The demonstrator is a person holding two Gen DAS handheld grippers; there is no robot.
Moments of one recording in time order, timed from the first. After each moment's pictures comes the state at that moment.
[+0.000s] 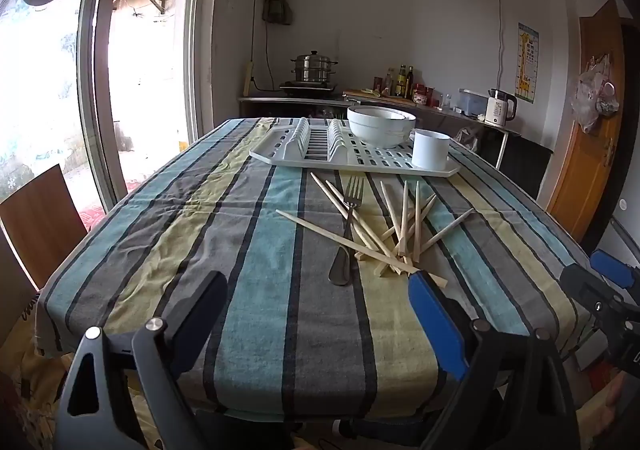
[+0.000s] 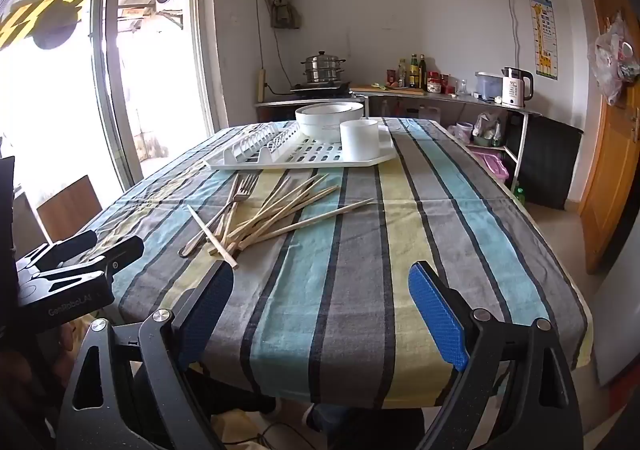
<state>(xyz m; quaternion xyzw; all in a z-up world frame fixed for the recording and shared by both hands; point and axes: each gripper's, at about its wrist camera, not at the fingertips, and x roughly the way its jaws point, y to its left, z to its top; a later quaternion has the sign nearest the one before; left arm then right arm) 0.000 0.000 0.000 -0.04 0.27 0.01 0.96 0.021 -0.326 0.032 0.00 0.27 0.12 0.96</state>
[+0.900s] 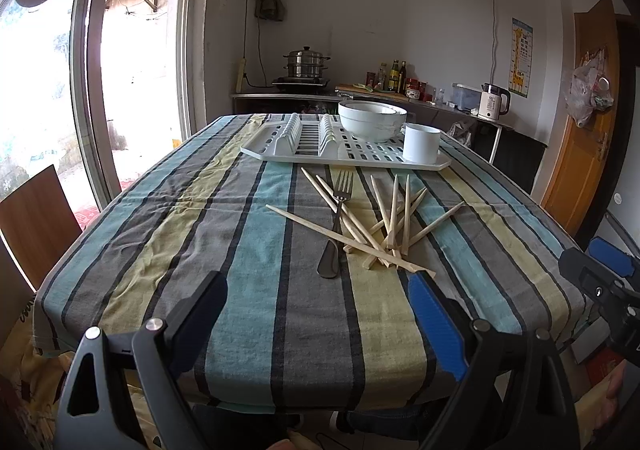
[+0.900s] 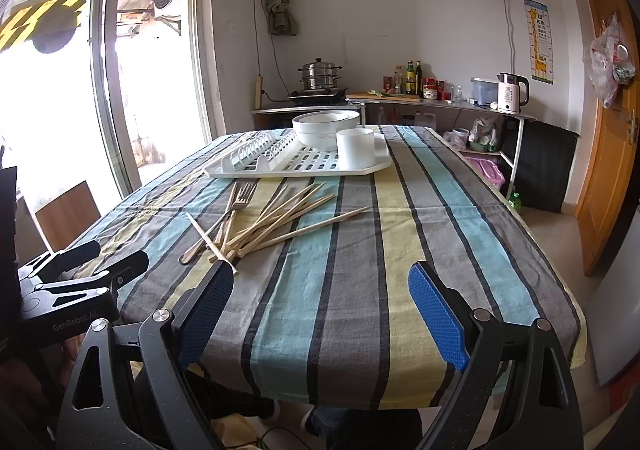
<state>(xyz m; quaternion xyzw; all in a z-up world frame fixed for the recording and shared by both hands) -0.001 -0.004 0.001 -0.04 0.28 0.00 0.96 0.014 -0.328 0.040 0.00 0.26 0.12 0.96</state>
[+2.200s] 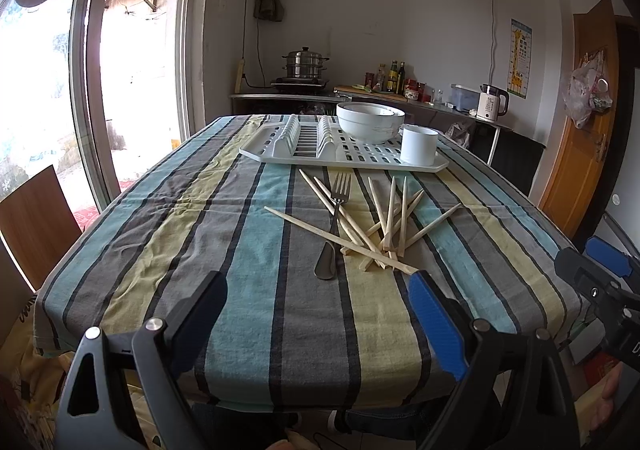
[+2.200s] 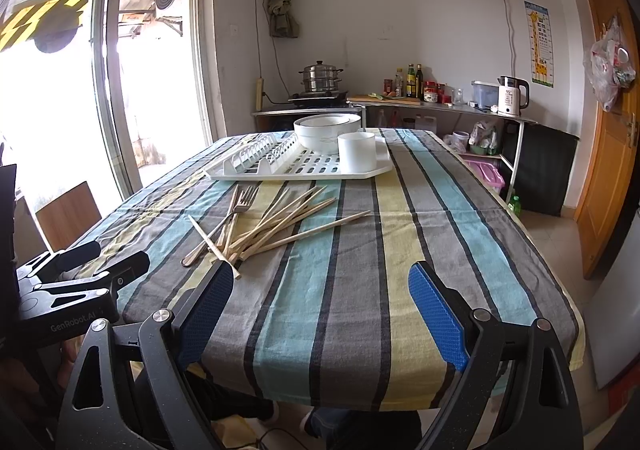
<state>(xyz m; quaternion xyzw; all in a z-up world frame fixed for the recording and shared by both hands) -0.004 -0.007 0.006 -0.04 0.27 0.00 0.96 0.016 -0.324 0.040 0.00 0.25 0.12 0.96</state>
